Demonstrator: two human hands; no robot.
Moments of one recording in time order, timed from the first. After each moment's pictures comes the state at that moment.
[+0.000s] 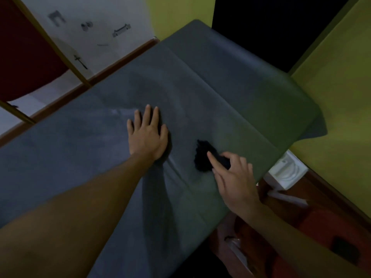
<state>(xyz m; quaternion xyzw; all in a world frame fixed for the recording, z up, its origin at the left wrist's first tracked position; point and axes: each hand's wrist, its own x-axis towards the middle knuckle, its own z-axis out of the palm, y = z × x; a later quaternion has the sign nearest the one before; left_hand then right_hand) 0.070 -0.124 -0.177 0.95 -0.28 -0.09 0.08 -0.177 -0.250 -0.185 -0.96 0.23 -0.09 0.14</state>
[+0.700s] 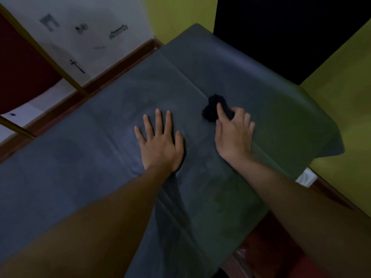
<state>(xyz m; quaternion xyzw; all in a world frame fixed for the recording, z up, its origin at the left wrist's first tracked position) 0.082 -0.184 -0.198 0.96 -0.26 -0.07 0.07 -0.015 -0.347 -0.179 -0.92 0.38 -0.08 0.10</state>
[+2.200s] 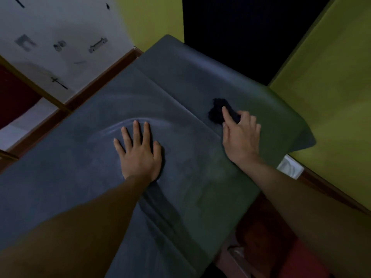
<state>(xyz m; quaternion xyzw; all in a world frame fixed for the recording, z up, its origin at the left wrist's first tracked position) 0.080 -0.186 -0.194 0.96 -0.27 -0.07 0.03 -0.073 -0.408 -0.177 -0.91 0.40 -0.08 0.07</state>
